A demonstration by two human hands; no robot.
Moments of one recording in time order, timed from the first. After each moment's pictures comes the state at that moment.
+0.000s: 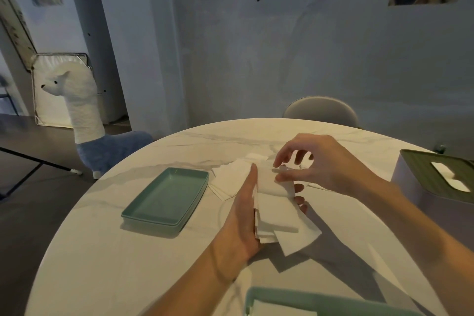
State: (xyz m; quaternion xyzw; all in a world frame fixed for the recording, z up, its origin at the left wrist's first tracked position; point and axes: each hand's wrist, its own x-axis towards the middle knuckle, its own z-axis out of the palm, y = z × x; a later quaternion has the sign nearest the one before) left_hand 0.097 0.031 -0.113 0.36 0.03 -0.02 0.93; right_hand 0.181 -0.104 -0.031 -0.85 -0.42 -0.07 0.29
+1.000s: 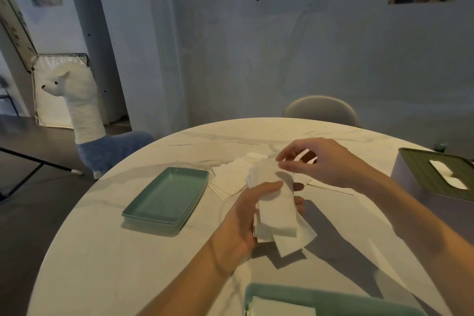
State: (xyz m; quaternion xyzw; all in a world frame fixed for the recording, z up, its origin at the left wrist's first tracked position) left_hand 0.076 0.041 -0.113 0.48 0.01 -0.03 0.88; right_hand 0.185 -0.105 -0.032 -0.87 -0.38 -0.04 0.30
